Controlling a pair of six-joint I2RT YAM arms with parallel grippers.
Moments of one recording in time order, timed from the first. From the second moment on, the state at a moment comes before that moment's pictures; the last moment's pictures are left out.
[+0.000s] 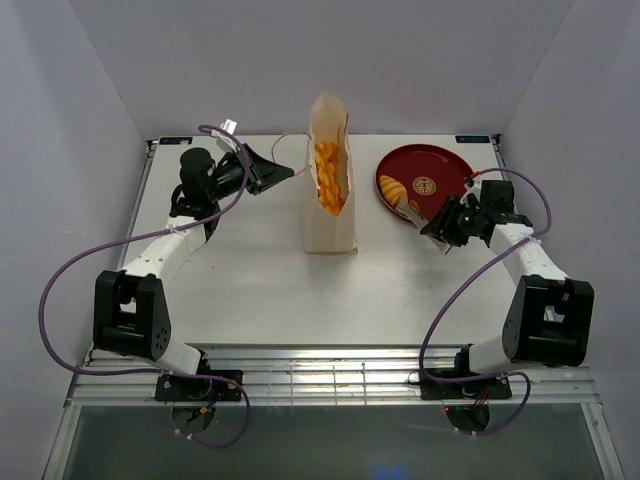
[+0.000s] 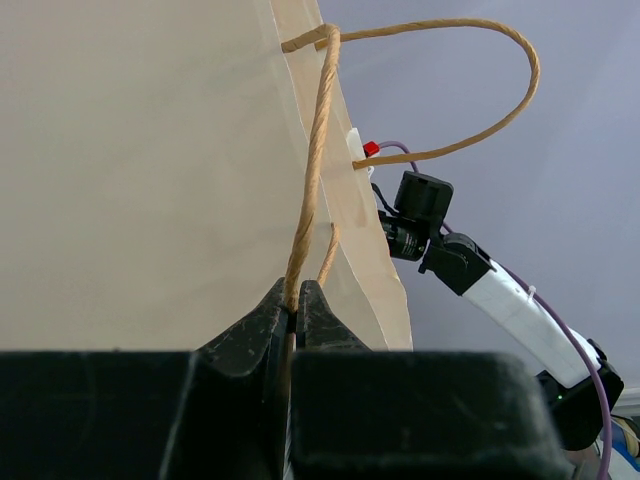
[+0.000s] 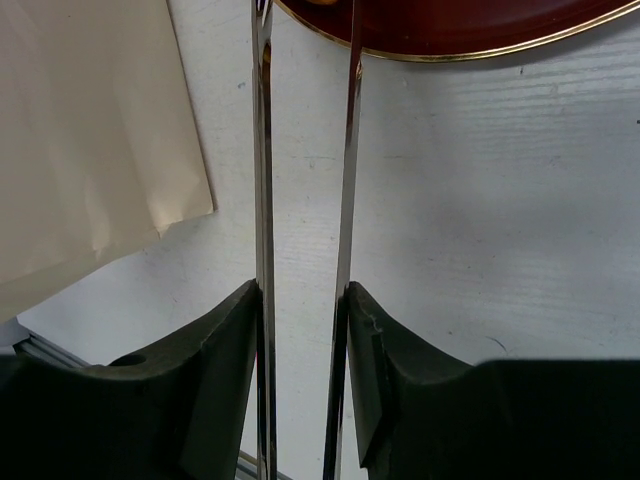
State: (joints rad) left arm -0.18 1.50 1.06 0.43 0.80 -1.02; right arm -0.08 1.43 0.94 -0.40 -0.52 0.34
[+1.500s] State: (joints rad) left arm -0.18 1.50 1.06 0.43 0.80 -1.02; right arm -0.12 1.11 1.19 -0.47 -0.58 0.40
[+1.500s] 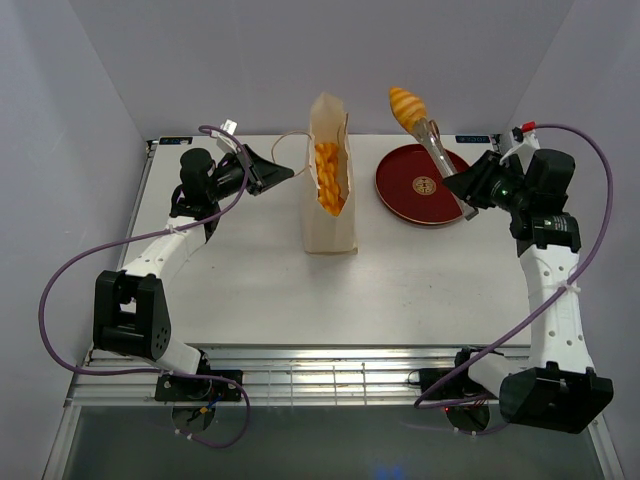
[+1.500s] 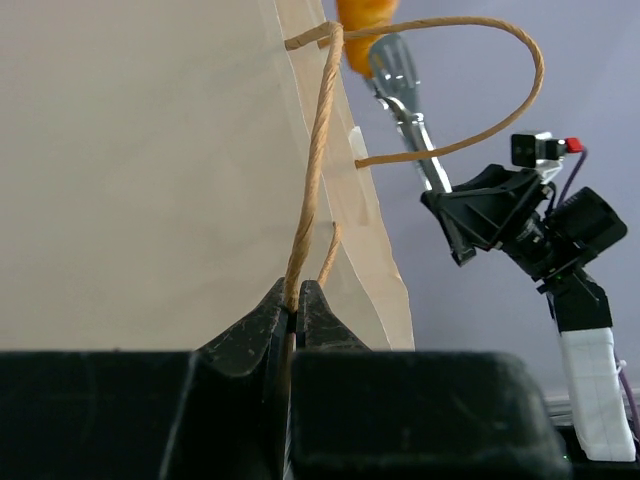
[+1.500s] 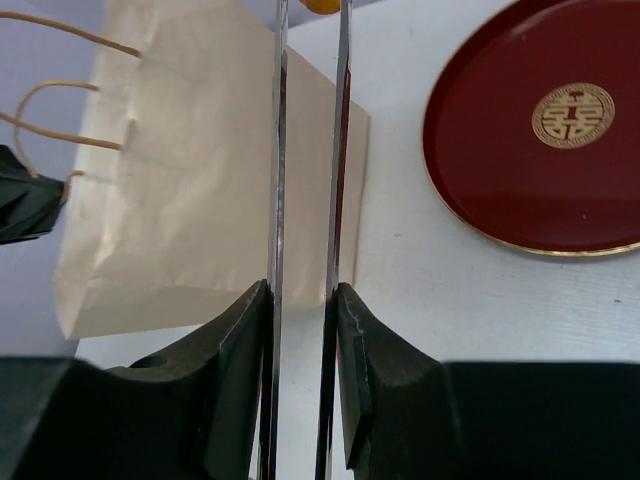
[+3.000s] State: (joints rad) left arm -0.18 1.50 1.05 0.43 0.80 -1.03; right arm 0.39 1.05 1.30 -0.30 -0.66 0.65
